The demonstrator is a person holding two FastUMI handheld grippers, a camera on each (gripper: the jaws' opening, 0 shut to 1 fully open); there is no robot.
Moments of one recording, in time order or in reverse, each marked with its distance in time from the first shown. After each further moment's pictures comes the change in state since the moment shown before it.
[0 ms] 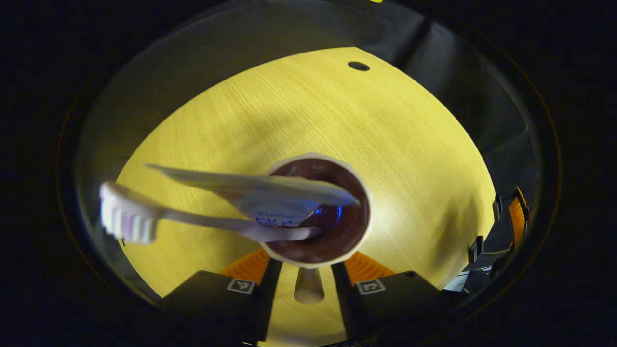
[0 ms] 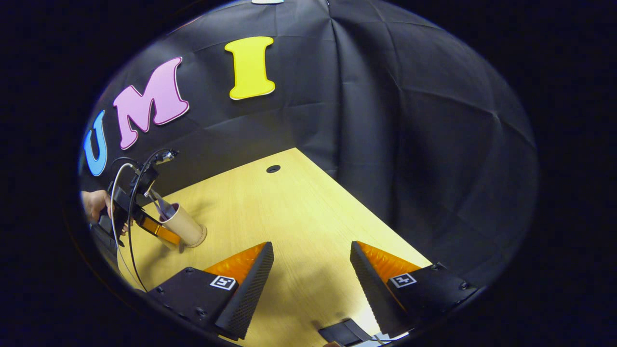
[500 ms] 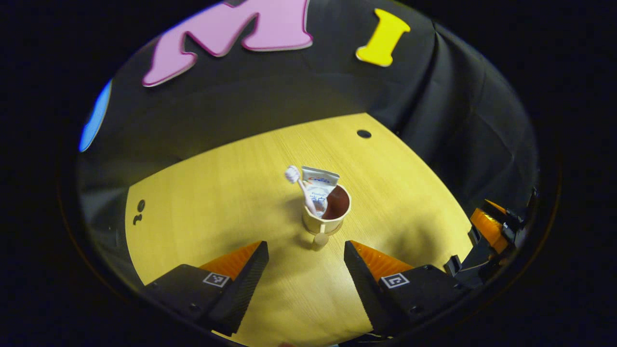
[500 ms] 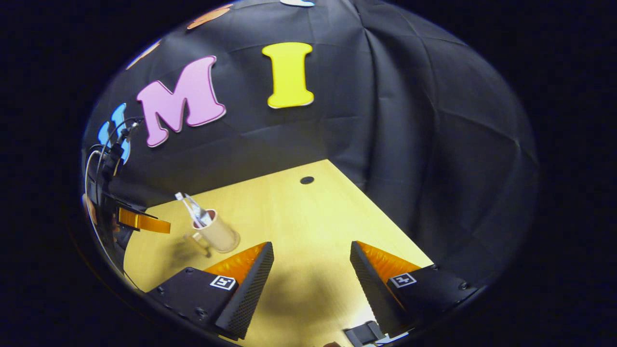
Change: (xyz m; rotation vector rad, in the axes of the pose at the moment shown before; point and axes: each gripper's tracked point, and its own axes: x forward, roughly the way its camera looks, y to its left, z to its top) left arm -0.154 0.022 -0.034 -0.180 -0.425 0.063; right arm -0.029 0.076 0.042 -0.086 -0.052 0.151
